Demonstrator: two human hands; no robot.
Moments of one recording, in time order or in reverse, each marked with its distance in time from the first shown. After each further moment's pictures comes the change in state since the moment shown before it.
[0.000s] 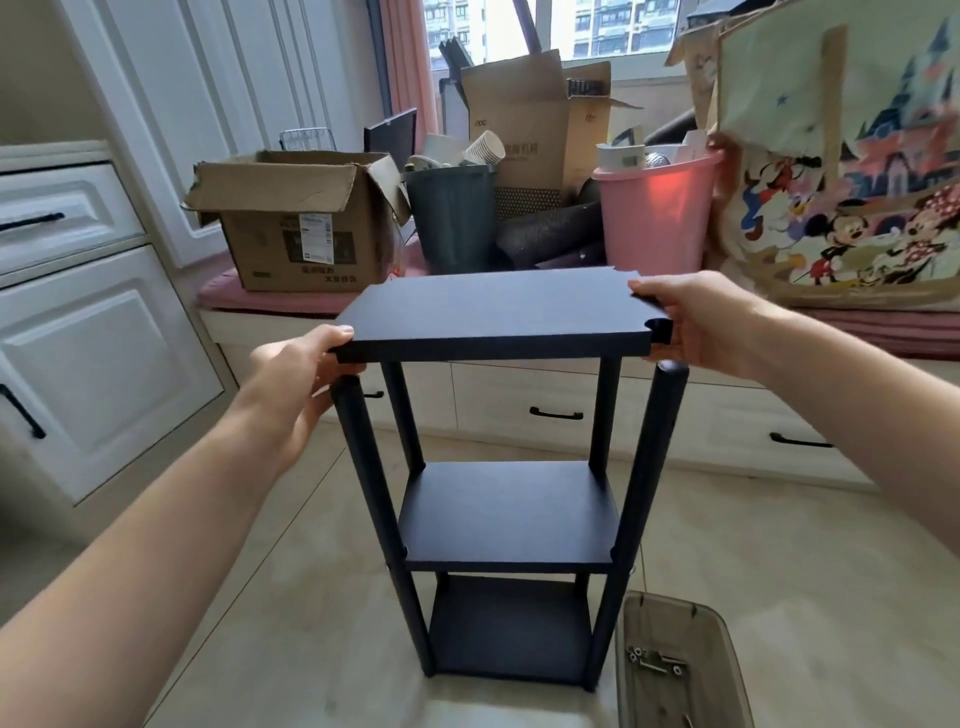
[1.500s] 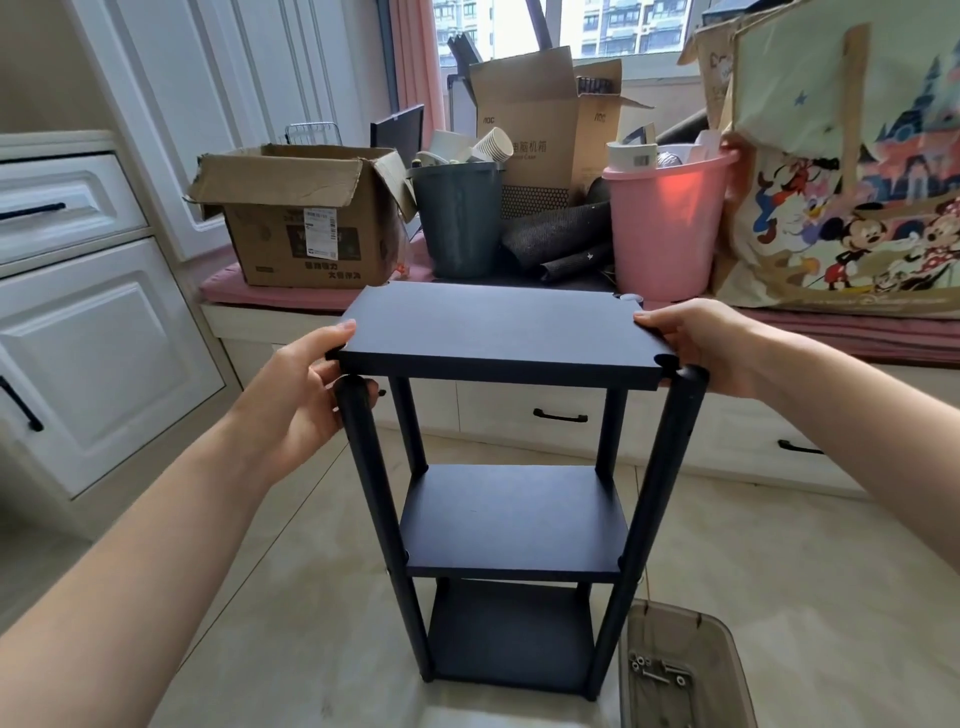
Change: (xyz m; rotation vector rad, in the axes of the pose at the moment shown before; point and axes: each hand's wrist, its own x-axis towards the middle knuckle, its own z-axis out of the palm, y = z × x) left_hand 0.004 -0.005 -0.008 -0.198 -0.267 -0.195; right_hand 0.023 0.021 0.001 0.064 -0.124 0.123
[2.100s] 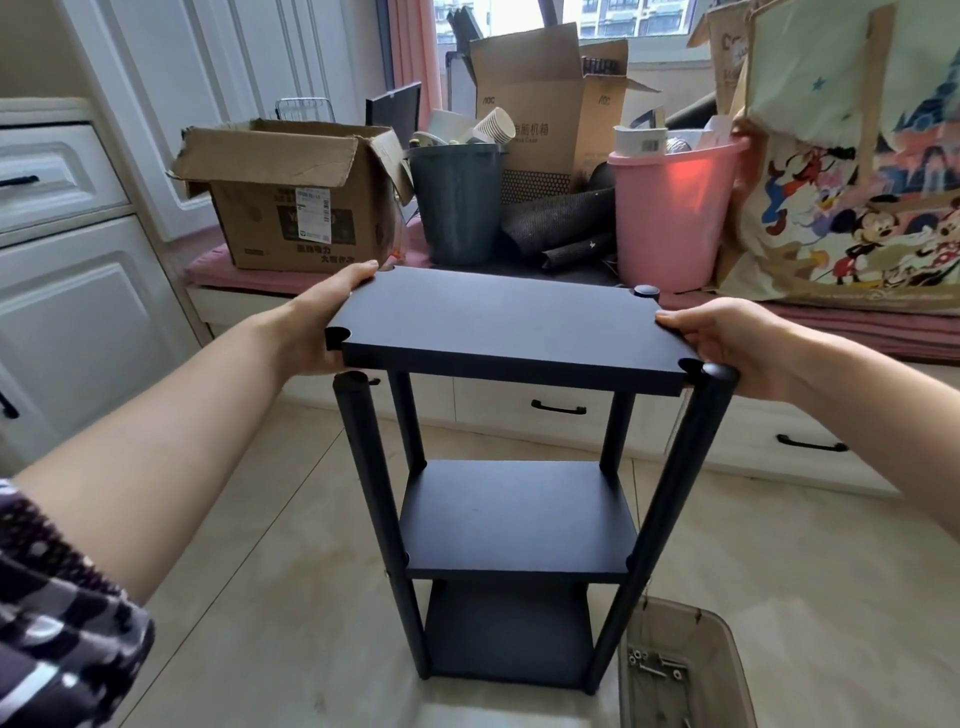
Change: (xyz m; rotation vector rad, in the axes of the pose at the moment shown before) left_hand 0.092 0.031 -0.003 0.330 -0.018 -0.274; right_hand 0.008 0.005 -0.013 0.029 -0.046 0.075
